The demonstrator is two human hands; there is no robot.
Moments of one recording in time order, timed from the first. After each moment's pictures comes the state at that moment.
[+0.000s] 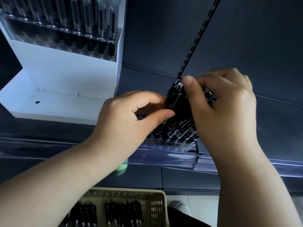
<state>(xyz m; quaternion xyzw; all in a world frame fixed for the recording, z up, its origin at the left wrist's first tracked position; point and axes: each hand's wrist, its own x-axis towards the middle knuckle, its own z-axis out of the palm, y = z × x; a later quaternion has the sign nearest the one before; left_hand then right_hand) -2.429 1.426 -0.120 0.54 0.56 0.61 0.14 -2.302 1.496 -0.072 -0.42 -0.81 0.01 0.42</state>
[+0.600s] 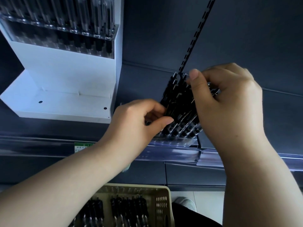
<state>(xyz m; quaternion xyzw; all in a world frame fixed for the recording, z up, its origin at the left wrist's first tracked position) -2.419 1.435 -0.139 0.55 0.63 0.53 0.14 -2.293 1.497 -0.071 -0.43 -0.81 0.02 0.41</state>
